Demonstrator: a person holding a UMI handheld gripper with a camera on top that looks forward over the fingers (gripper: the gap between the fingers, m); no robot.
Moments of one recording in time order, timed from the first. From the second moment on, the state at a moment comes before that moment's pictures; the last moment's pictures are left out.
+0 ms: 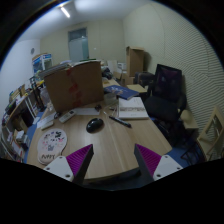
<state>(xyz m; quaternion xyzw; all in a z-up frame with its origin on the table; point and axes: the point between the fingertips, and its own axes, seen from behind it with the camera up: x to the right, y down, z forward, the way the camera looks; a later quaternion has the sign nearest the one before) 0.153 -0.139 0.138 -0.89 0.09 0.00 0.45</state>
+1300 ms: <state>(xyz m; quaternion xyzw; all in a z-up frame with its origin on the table) 0.040 0.155 -0.016 -0.90 -0.02 0.05 0.44</state>
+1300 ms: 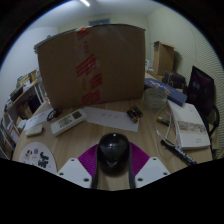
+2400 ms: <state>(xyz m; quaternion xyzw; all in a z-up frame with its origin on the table) -0.203 -0.023 0.029 -0.92 -0.05 0.06 0.38</state>
